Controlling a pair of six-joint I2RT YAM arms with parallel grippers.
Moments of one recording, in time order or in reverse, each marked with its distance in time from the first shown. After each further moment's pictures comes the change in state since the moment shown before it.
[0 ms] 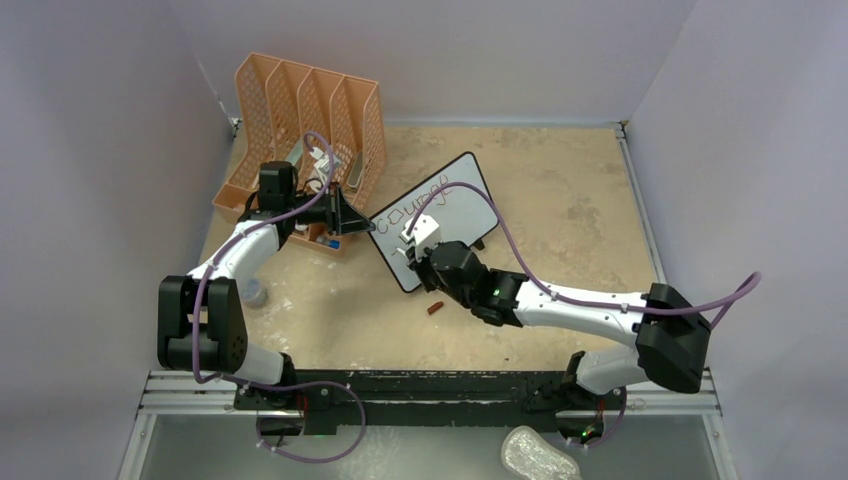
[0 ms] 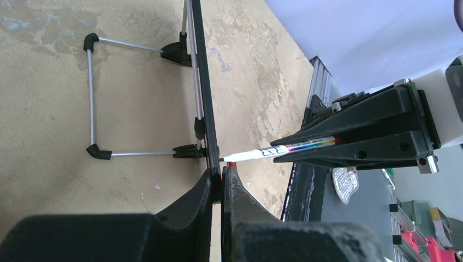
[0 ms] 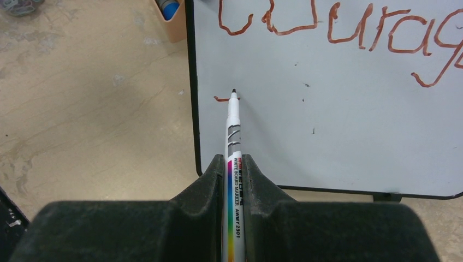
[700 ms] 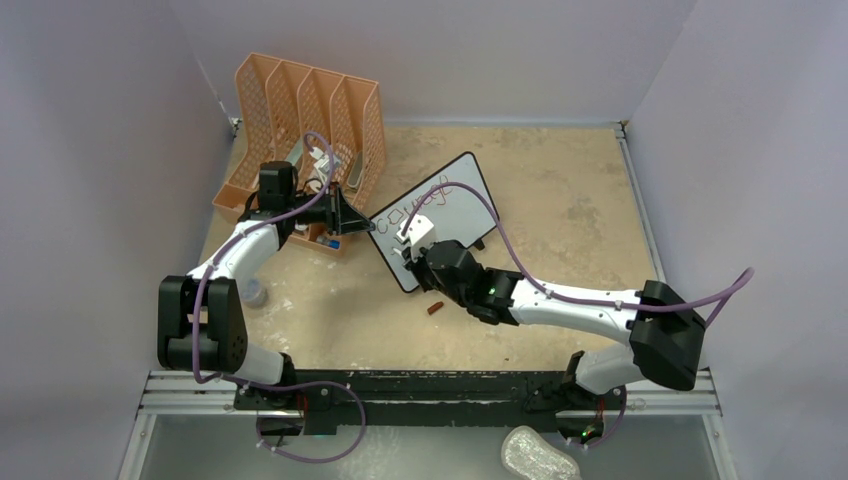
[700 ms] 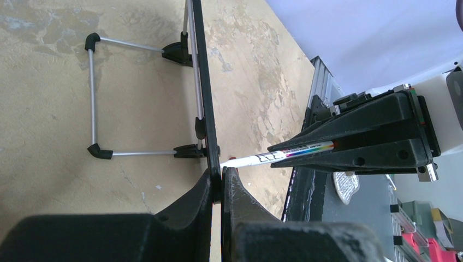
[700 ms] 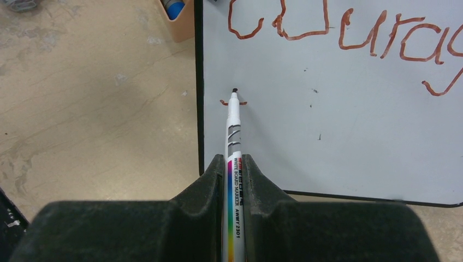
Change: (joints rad) left arm 0.000 0.000 0.000 0.000 -0.002 0.000; right arm 0.000 0.034 0.019 0.002 -0.019 -0.014
